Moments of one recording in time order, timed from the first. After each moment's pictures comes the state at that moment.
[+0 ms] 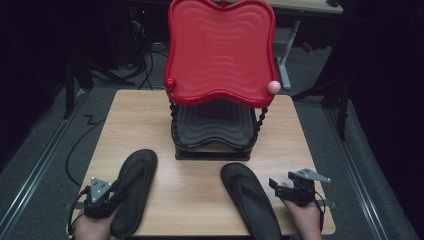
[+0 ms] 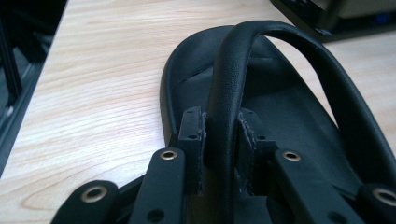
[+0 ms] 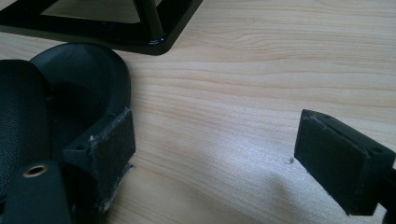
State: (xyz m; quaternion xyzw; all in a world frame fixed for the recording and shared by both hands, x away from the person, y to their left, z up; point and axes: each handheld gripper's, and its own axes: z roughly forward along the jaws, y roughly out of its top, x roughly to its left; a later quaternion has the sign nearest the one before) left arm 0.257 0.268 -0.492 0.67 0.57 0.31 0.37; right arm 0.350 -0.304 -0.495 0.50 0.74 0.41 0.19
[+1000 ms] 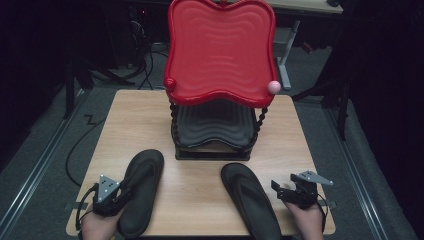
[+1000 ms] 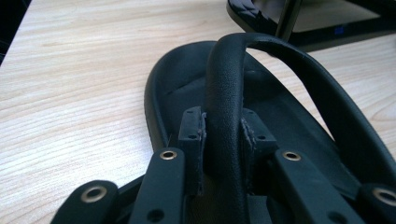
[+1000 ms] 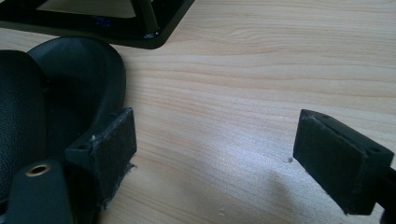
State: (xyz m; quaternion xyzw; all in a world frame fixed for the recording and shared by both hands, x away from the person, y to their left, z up) left arm 0.262 0.251 -0.490 0.68 0.52 0.30 0.41; right arm 0.344 -0.309 -0.496 0.50 0.74 0.40 0.20
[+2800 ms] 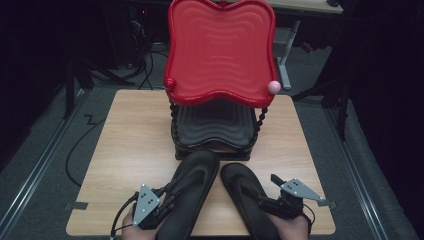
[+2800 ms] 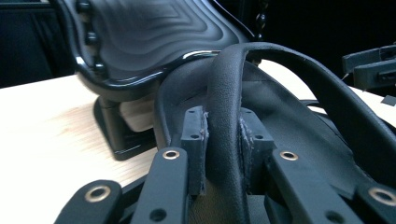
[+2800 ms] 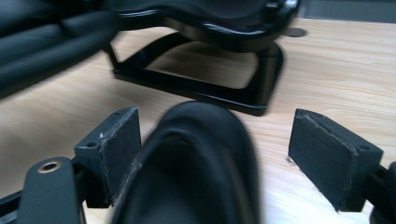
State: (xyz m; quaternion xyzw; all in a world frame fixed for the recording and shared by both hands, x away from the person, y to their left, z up) left arm 0.237 0.128 -0.445 0.69 0.38 0.29 0.54; right arm 0.288 -0.234 -0.447 0.42 0.73 0.49 0.22
